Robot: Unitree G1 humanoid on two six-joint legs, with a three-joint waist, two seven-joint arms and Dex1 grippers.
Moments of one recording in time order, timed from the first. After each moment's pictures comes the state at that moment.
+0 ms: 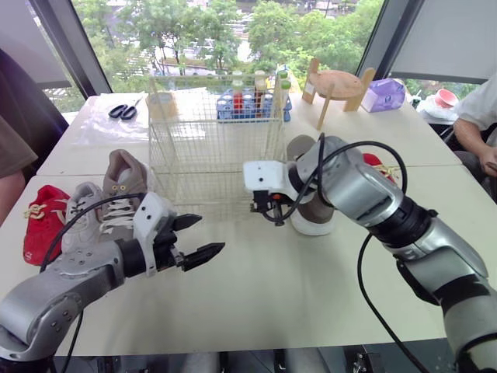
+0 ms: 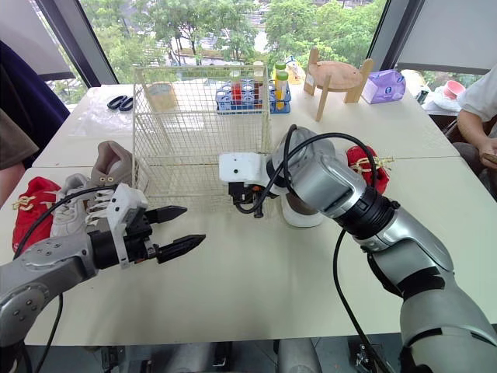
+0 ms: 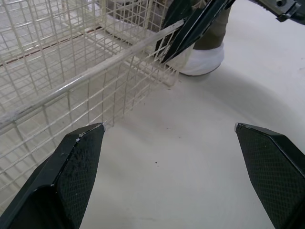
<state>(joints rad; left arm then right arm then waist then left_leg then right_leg) -0.05 0.77 0.17 -0.68 -0.88 0.84 -0.55 -1.11 -0.58 0.66 -0.12 -0.04 0.89 1.25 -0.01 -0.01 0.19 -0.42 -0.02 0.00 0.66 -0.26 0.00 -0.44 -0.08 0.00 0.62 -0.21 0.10</state>
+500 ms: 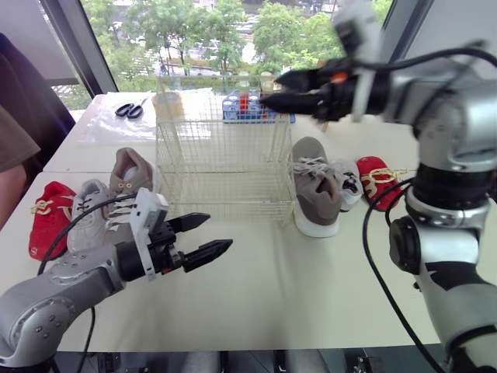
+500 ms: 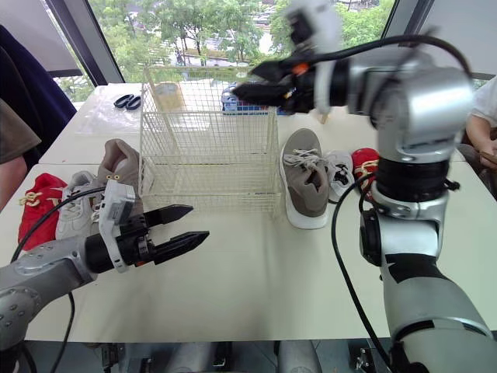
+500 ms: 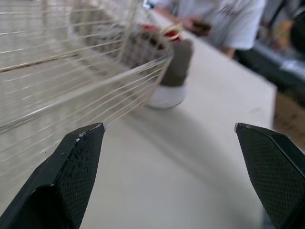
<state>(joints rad) -0.04 0.72 0.25 -0.72 -1.24 0.88 -0.45 -1.11 -0.49 -0.24 -0.15 0.24 1.20 0.92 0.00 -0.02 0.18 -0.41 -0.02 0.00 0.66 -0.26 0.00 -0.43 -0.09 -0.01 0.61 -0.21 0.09</state>
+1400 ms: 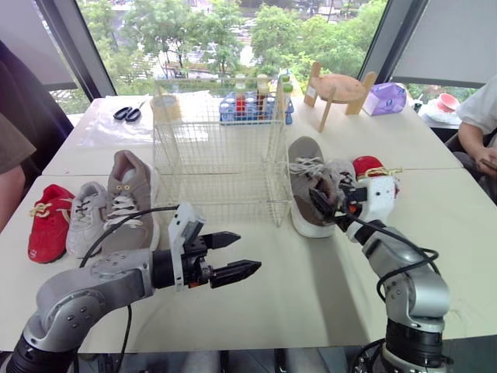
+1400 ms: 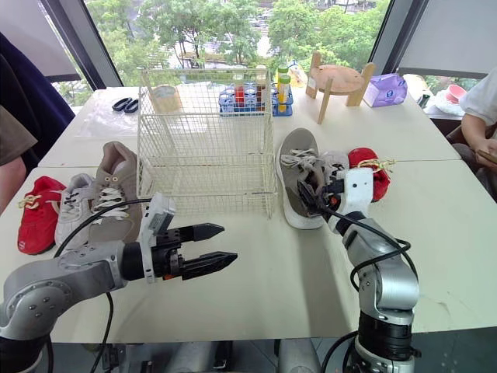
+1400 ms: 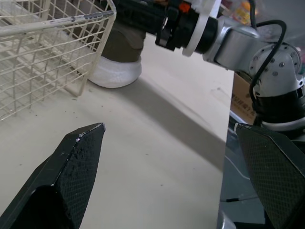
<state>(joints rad) -0.13 0.71 0.02 -0.67 -1.17 0.91 -0.44 -0.21 -0.17 -0.23 -0.43 0.22 0.75 0.32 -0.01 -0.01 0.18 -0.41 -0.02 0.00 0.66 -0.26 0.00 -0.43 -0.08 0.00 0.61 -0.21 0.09</state>
